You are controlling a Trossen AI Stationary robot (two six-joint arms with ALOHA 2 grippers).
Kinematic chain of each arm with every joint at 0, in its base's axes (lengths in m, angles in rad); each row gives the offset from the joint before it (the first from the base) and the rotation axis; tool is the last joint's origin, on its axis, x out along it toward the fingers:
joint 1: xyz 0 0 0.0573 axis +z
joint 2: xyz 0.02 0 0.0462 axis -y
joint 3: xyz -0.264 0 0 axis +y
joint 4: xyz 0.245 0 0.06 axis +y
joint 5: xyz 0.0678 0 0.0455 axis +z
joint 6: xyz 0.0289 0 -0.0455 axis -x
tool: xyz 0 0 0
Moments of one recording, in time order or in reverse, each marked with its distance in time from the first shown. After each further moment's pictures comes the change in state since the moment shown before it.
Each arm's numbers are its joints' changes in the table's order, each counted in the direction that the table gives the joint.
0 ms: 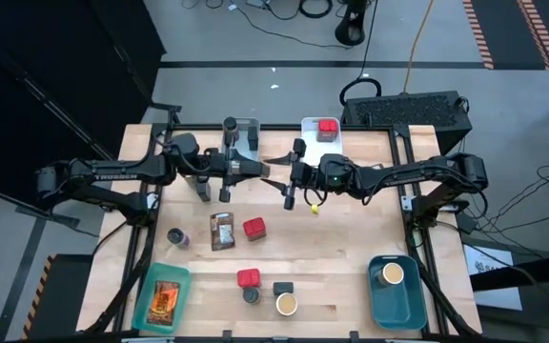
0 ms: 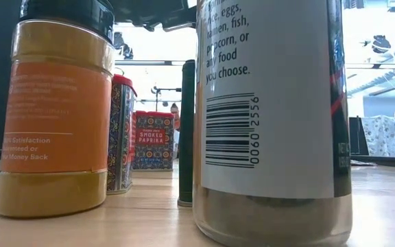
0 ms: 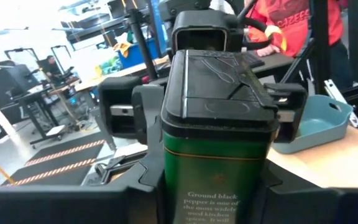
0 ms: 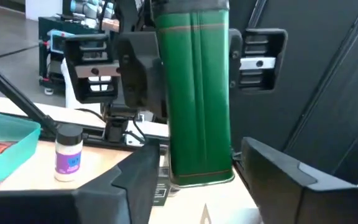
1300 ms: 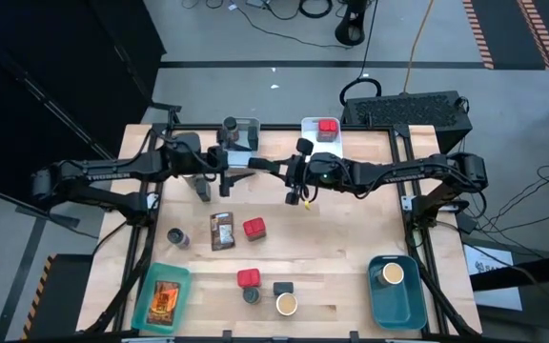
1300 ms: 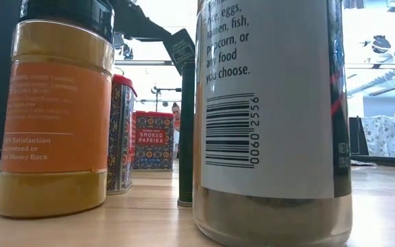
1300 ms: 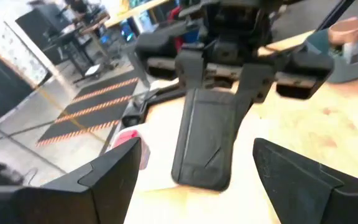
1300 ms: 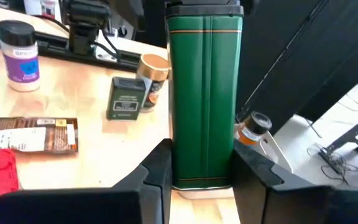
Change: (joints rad) left arm 0.017 0.055 -0.049 0.348 0.230 -0.115; right arm -0.045 0.006 0.000 0.307 -0.116 0.019
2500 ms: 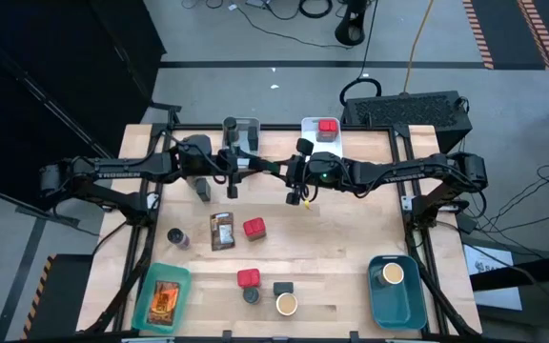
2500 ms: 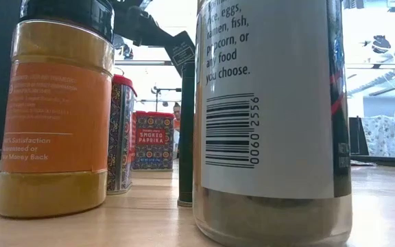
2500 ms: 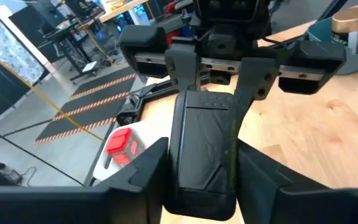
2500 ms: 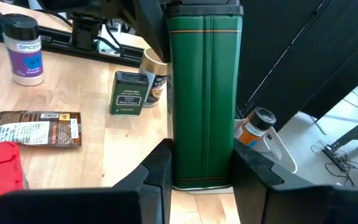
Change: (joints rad) left arm -0.015 -0.098 -0.015 -0.066 0.022 -0.008; right arm -0.007 0.000 0.000 0.019 0.013 -0.005
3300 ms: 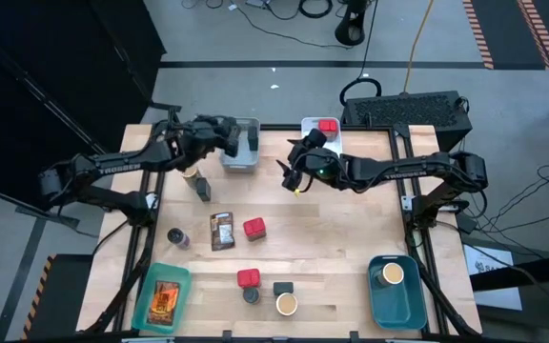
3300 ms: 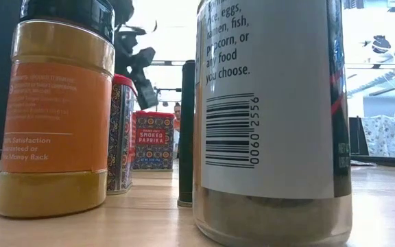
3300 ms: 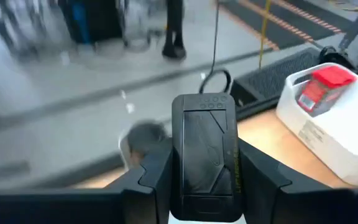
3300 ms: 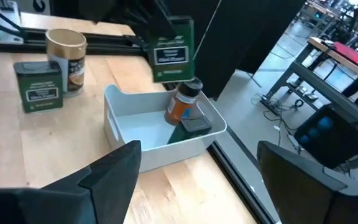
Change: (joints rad) left arm 0.202 0.000 0.001 0.279 0.591 0.834; right arm -0.013 0.001 -0.072 0.152 -0.299 -0.149
